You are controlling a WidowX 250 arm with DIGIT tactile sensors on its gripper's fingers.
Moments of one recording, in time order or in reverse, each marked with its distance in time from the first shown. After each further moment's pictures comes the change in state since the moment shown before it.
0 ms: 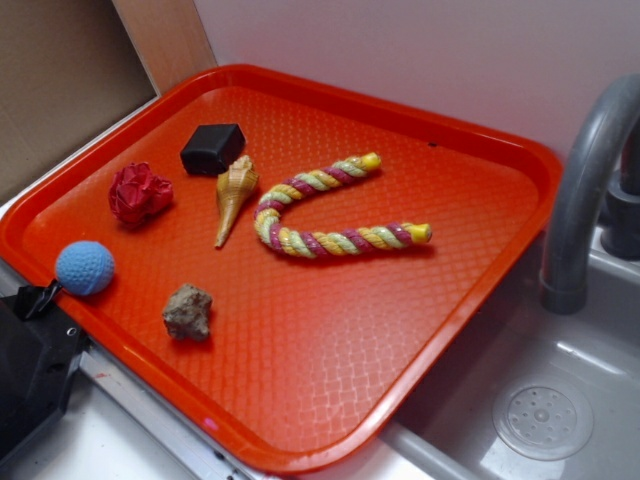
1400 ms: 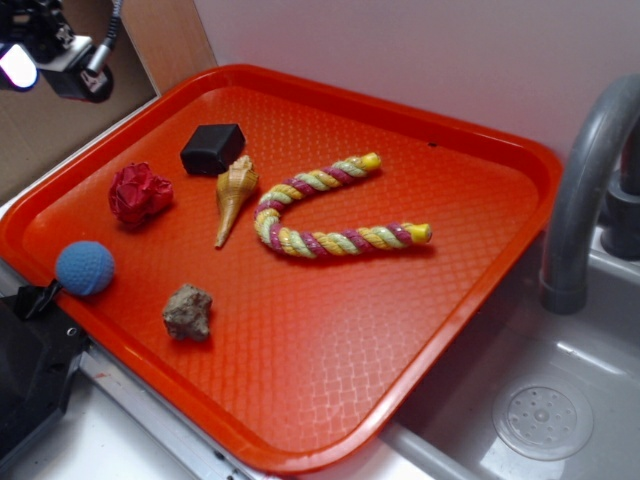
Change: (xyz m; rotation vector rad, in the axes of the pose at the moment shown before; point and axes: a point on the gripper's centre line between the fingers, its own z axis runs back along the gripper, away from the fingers) arm 0.049 0.069 -0.088 0.106 -0.122 0.343
